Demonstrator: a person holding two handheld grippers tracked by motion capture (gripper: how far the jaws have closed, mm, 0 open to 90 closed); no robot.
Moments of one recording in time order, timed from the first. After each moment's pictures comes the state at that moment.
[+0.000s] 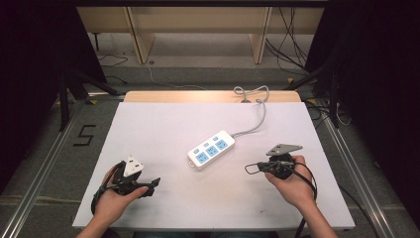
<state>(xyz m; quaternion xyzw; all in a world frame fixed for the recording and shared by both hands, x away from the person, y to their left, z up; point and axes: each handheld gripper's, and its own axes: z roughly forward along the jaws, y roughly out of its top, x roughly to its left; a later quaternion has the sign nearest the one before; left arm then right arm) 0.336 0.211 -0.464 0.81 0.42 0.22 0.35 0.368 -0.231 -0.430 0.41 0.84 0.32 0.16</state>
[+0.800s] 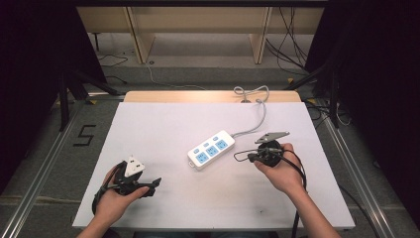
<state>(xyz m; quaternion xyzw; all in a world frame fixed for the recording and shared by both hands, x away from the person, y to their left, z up) 0.336 0.209 -0.464 0.81 0.42 0.22 0.35 0.396 -0.204 -0.417 0.40 0.85 0.32 0.14</state>
